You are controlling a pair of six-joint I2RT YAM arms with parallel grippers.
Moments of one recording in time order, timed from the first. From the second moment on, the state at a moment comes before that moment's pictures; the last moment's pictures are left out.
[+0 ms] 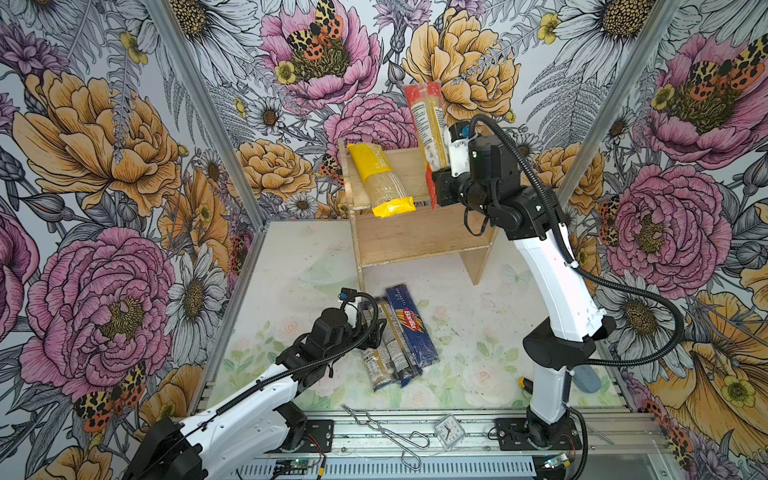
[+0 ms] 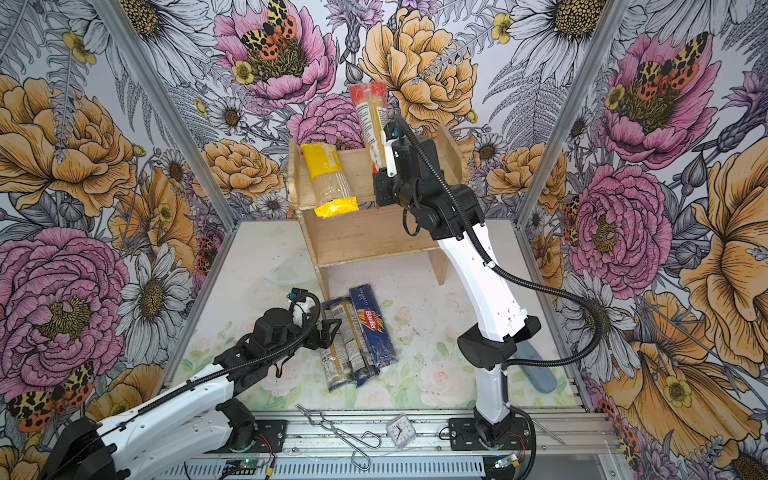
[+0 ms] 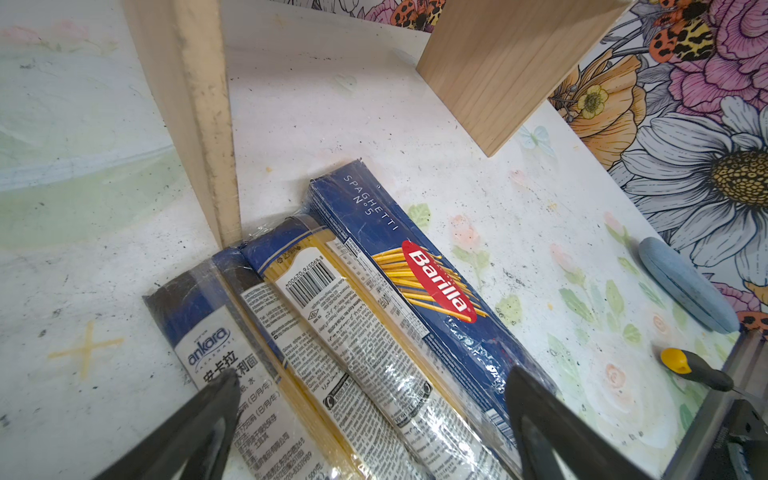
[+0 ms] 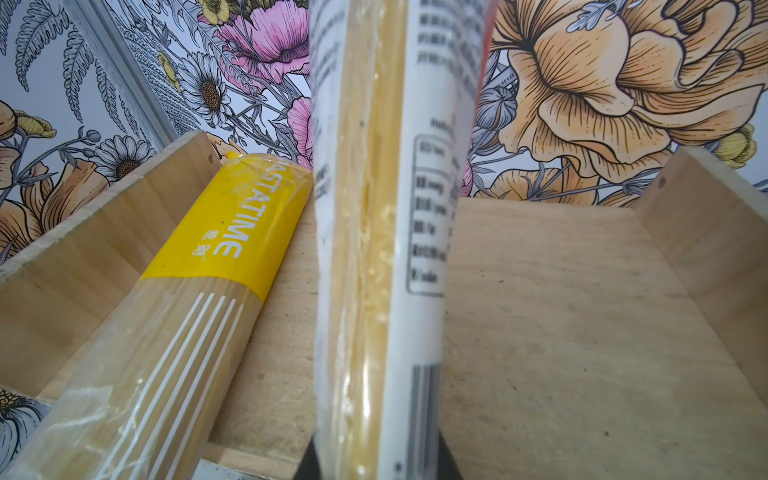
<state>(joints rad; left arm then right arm) -0.66 0.90 0.41 -0.02 -0.03 -0.42 0.61 1.94 2.69 -1.11 0.21 0.12</state>
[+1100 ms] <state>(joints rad) -0.68 0.92 0.43 -0.02 -0.03 -0.42 0.60 1.91 2.61 -0.95 0.22 0.09</state>
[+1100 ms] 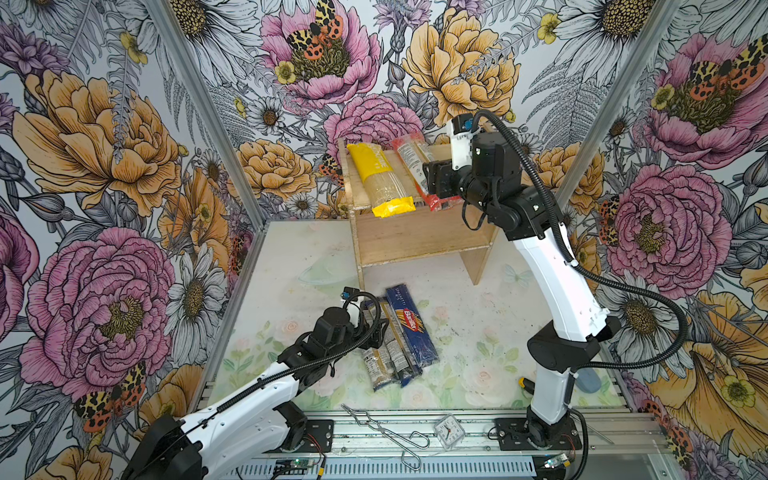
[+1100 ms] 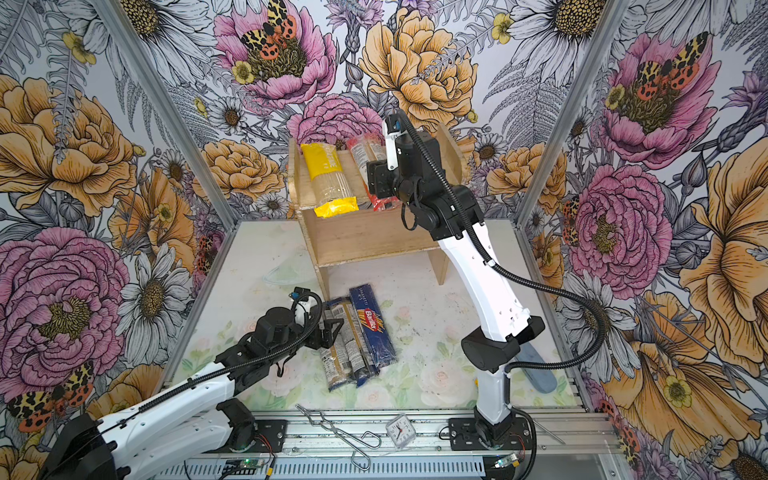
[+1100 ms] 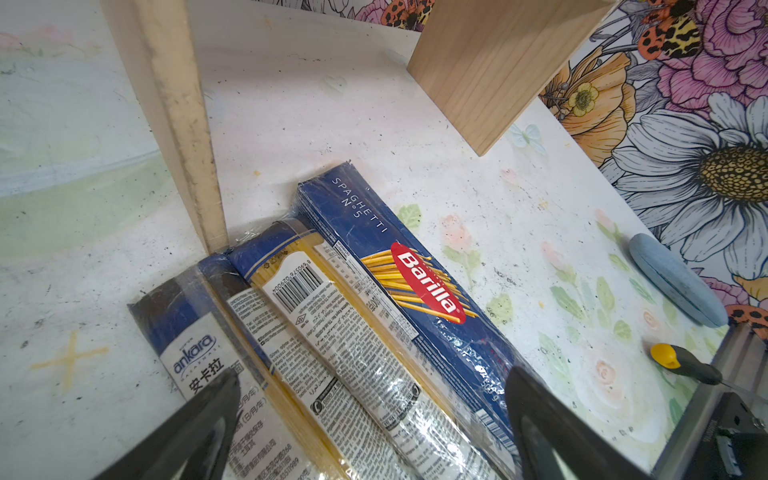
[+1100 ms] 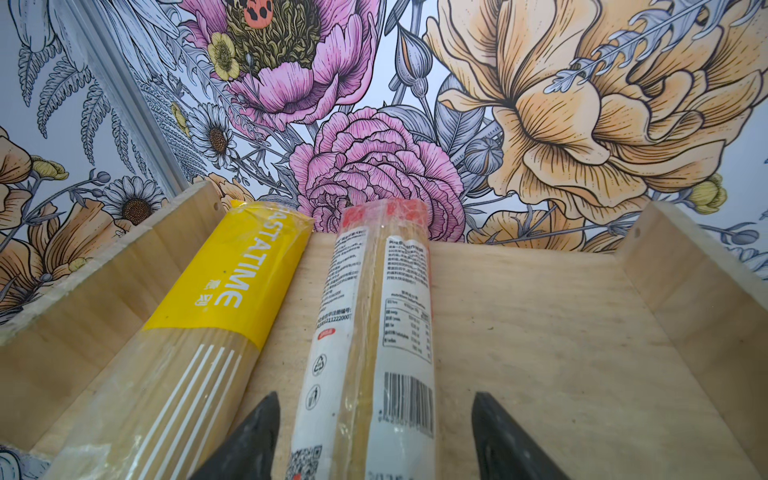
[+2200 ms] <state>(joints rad) -0.70 0.94 0.46 -0.02 -0.03 -0.42 0.60 1.03 1.53 -0.88 -0.07 0.20</state>
